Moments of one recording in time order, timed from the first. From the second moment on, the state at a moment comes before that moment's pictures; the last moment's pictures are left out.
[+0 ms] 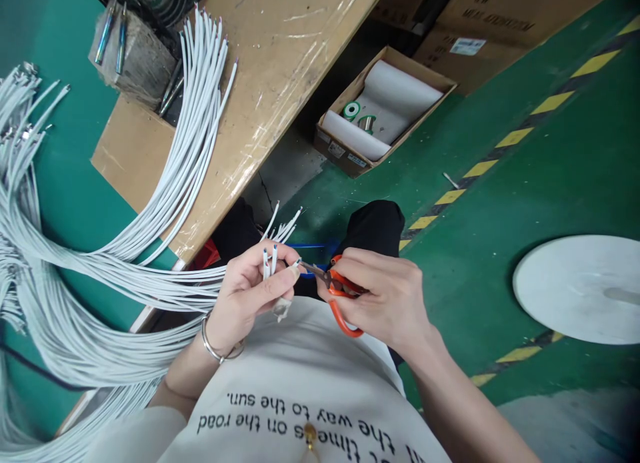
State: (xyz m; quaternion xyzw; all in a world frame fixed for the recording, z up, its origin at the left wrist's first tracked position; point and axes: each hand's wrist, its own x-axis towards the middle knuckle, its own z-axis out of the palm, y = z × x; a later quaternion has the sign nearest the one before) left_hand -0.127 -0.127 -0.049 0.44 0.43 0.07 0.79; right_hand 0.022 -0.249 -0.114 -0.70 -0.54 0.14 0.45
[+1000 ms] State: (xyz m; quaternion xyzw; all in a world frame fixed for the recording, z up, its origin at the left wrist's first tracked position) left_hand -0.124 -0.126 -0.047 0.44 0.46 0.07 0.77; right_hand 0.005 -0.242 -0.119 -0.71 -0.47 0.09 0.52
